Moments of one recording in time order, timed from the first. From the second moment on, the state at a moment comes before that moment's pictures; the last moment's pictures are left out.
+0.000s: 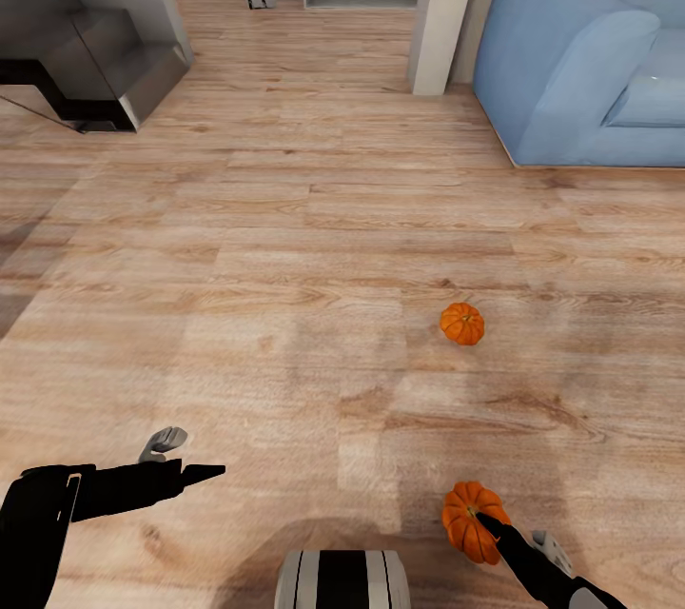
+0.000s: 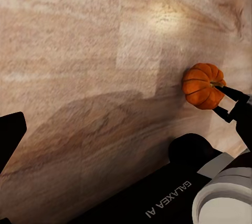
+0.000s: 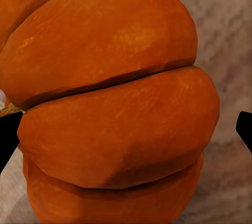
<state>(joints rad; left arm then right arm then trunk) -0.33 0.11 0.46 -1.37 -0.48 1.04 -1.40 -0.47 -0.23 -0.10 -0.17 -0.82 0.19 0.52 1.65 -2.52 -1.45</state>
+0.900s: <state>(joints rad) -0.33 0.11 0.46 -1.37 -0.48 1.04 -1.40 -0.47 -0.22 -0.10 -0.17 -0.81 0.18 0.50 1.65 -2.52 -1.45</state>
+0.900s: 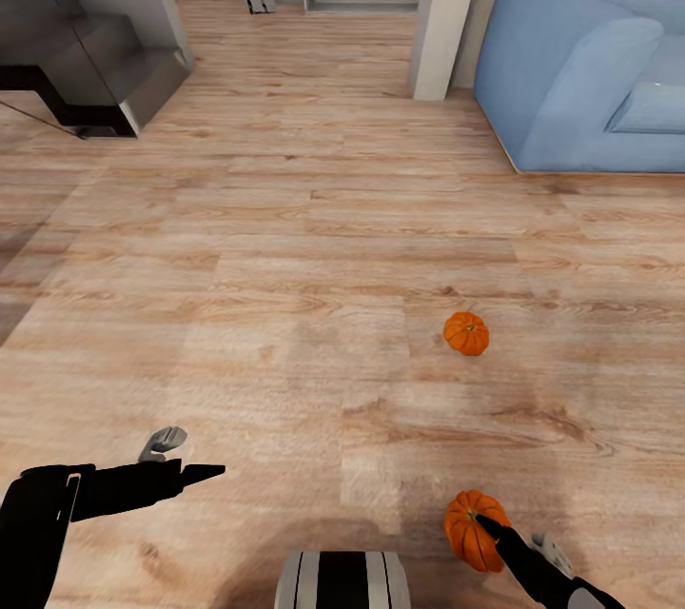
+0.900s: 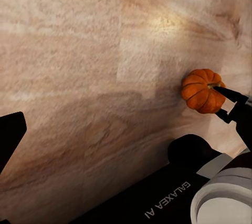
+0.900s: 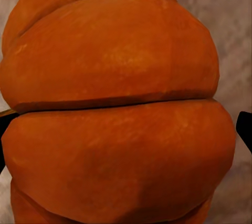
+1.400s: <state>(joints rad) -0.33 0.11 0.46 -1.37 -0.48 1.04 -1.40 -0.47 -0.22 -0.10 -0.17 -0.81 0.18 0.50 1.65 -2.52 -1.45</state>
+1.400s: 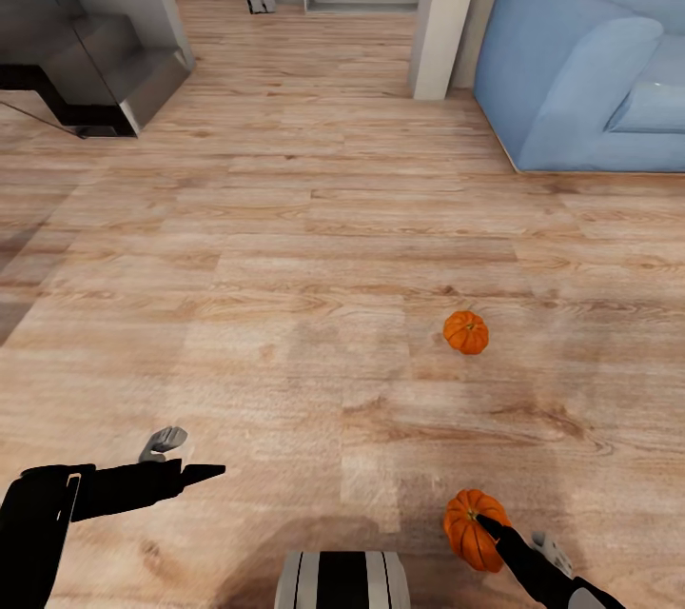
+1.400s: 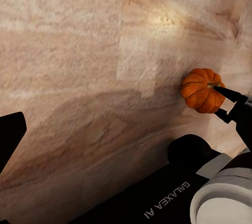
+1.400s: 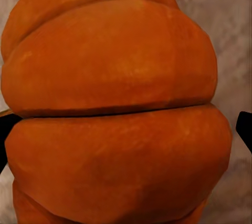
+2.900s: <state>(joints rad) -0.33 0.11 0.46 -1.37 -0.47 1.04 -1.40 -0.47 -0.22 -0.10 -0.17 -0.81 0.18 0.50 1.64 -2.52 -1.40</state>
